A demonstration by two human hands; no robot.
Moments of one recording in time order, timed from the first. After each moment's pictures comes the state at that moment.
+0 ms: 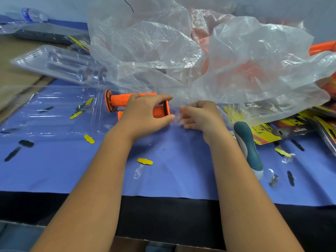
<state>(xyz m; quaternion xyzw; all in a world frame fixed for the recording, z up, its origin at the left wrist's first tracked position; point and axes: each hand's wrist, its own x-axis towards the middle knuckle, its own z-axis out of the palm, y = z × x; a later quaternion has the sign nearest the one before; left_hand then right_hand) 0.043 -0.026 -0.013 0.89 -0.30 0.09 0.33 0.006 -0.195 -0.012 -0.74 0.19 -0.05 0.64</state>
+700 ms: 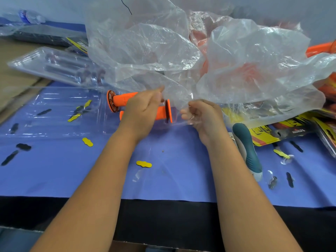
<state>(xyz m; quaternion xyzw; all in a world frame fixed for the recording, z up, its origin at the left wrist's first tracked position) 0.046 -0.033 -0.016 0.83 -0.23 0.11 0.50 0.007 -0.202 -0.016 -0.57 0.15 -0.10 0.80</state>
